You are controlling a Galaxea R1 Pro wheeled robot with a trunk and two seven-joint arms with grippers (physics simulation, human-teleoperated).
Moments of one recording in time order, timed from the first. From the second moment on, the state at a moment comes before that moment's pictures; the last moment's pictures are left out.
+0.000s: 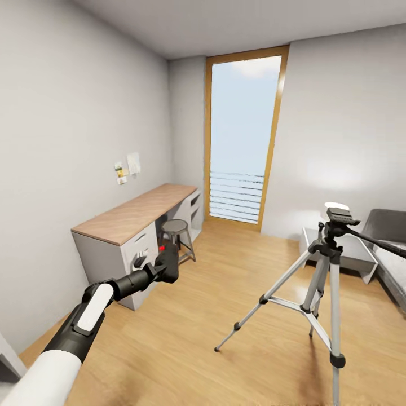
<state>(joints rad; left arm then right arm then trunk) -0.61 0.10 -0.03 -0.99 0.96 0.70 -0.23 -0.35 -0.15 -0.07 0.03 -0.01 0.05 0.14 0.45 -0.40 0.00</state>
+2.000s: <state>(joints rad) -0.61 0.10 -0.02 -0.99 0.96 0.70 -0.22 -0.35 -0.15 -0.07 0.03 -0.01 0.05 0.15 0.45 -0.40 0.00</state>
